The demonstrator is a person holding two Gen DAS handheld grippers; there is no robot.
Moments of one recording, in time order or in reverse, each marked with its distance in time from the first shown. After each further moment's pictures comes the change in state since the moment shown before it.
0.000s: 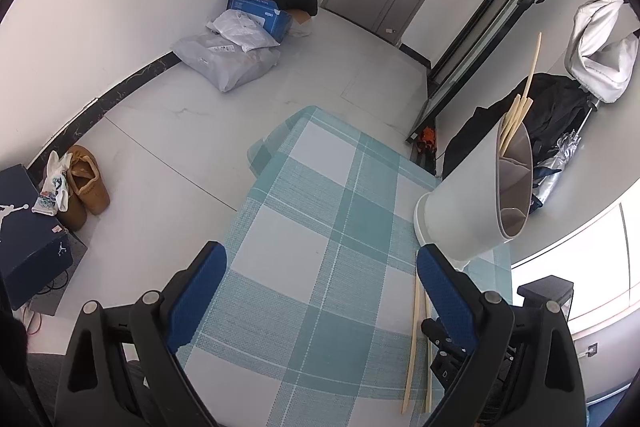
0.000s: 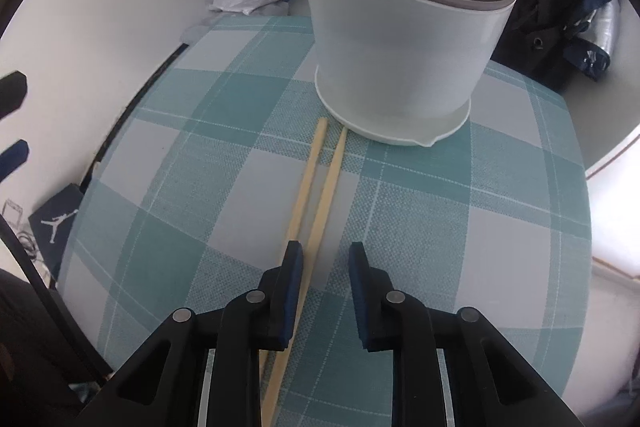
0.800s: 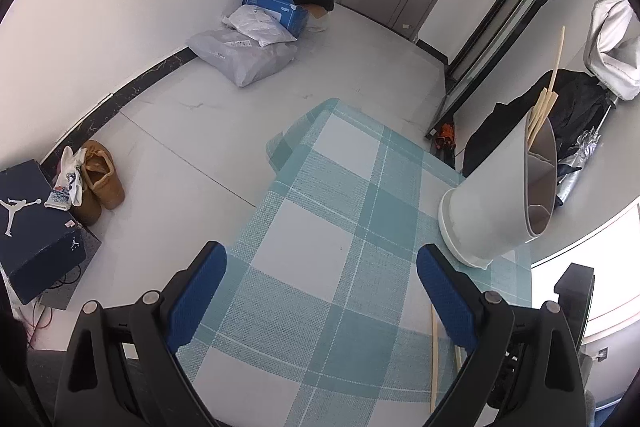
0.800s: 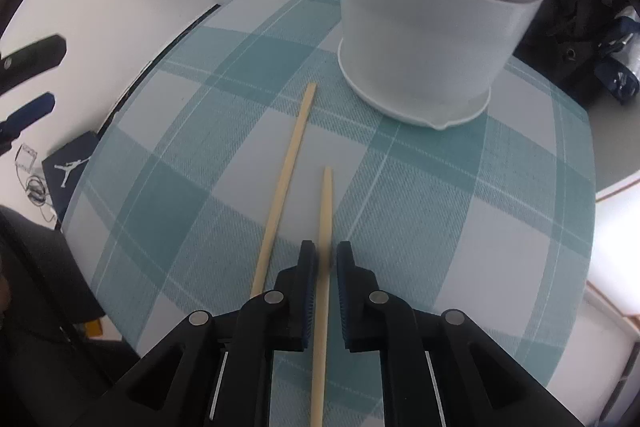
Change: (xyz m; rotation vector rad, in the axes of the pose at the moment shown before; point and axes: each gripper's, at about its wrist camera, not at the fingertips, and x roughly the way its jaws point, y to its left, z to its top) left arm 0.010 0.008 -0.002 0.000 0.017 0.079; right arm 0.000 -0.005 0.001 -0.129 0.061 0.118
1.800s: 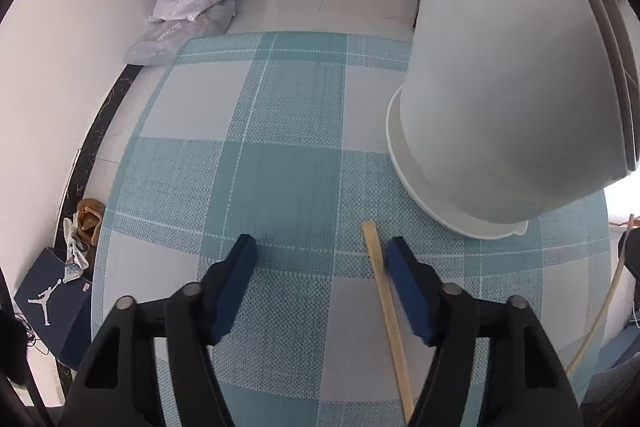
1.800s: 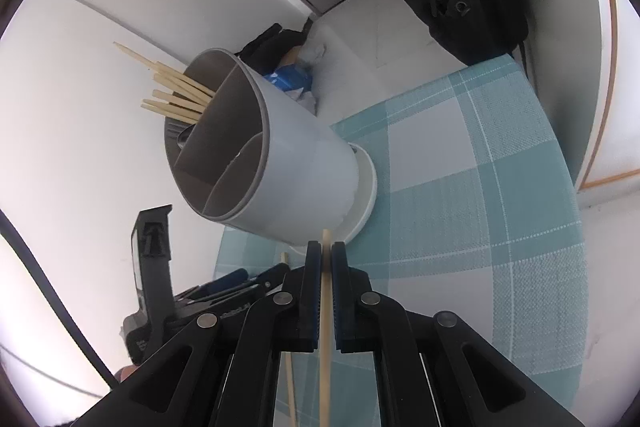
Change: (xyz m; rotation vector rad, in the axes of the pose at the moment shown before) left arm 0.107 -0.108 -0.016 0.382 0.250 0.164; right arm -0.055 -0.159 -0.026 0.577 -0.349 0.443
